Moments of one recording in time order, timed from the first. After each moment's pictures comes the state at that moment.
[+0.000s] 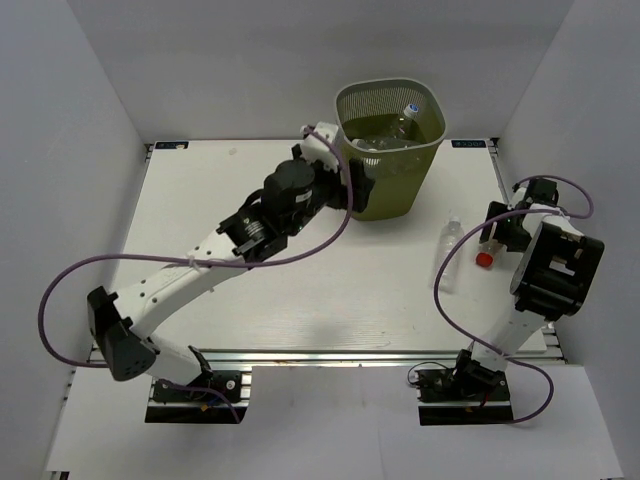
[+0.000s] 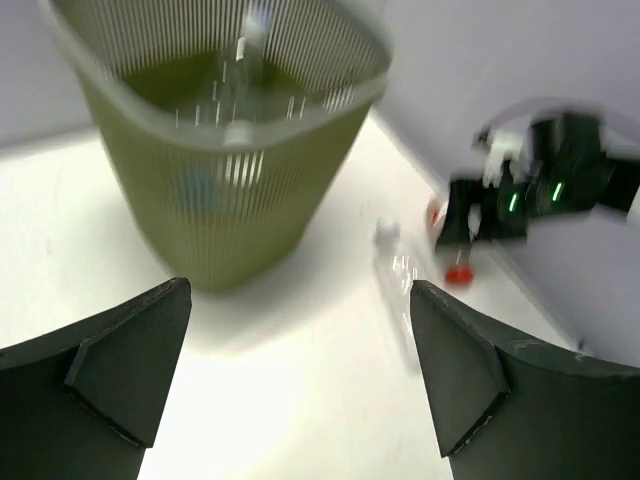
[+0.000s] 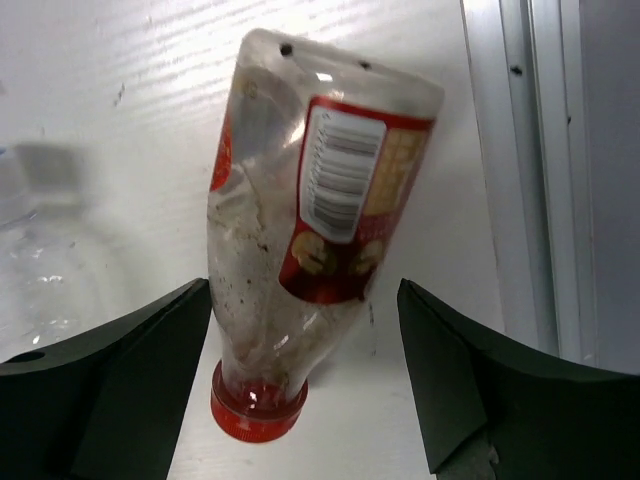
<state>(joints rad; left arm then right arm) -0.91 1.45 1.49 -0.11 -0.30 -0.26 -0.39 1.80 1.17 -0.47 -0.13 -0.09</state>
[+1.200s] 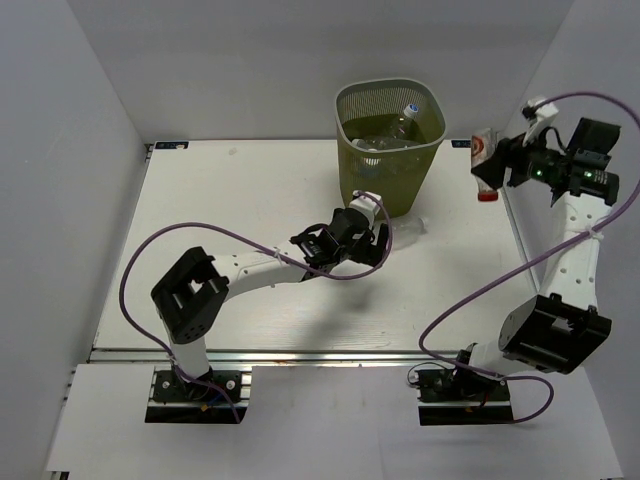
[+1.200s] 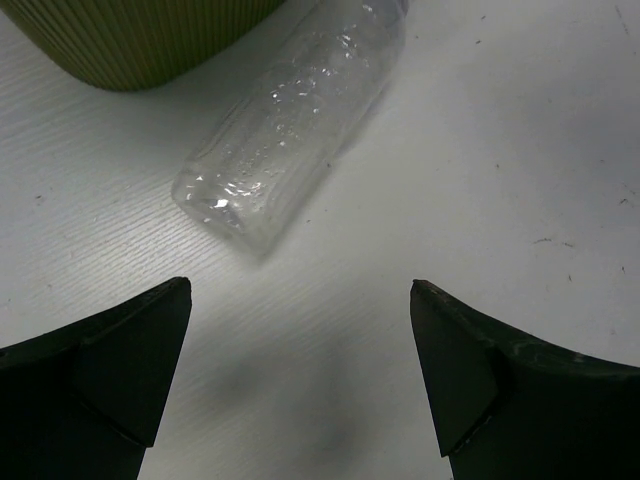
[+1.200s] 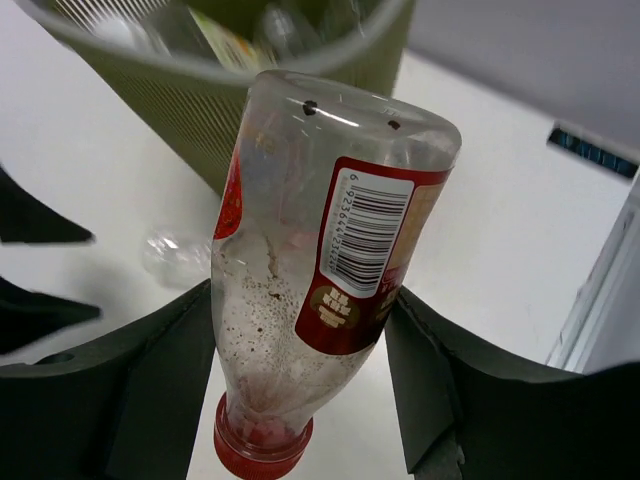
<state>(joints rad) -0.97 1.79 1.25 -0.03 -0.22 -0.38 -0.35 1.44 1.53 -0.76 -0.88 -0.45</state>
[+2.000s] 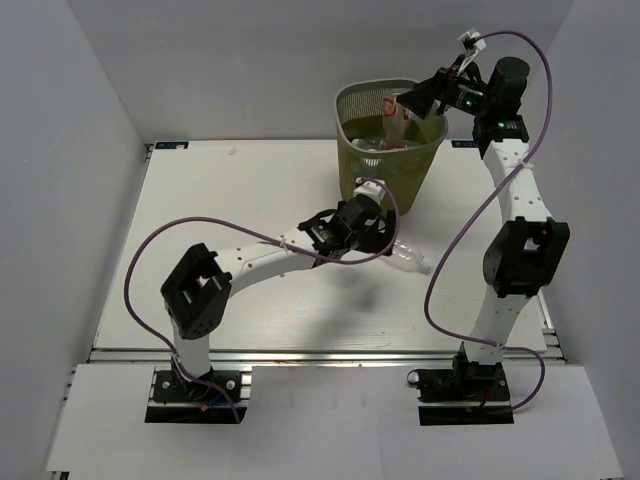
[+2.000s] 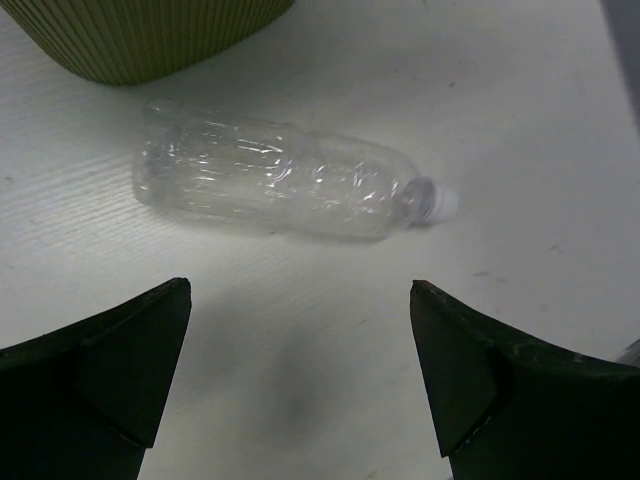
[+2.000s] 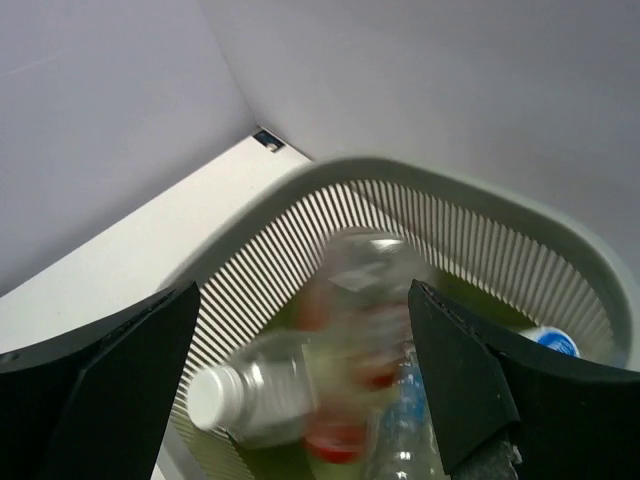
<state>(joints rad) -0.97 1.84 1.42 -0.20 -0.23 -0.48 0.00 1.94 1.96 0.07 -0.98 0.30</state>
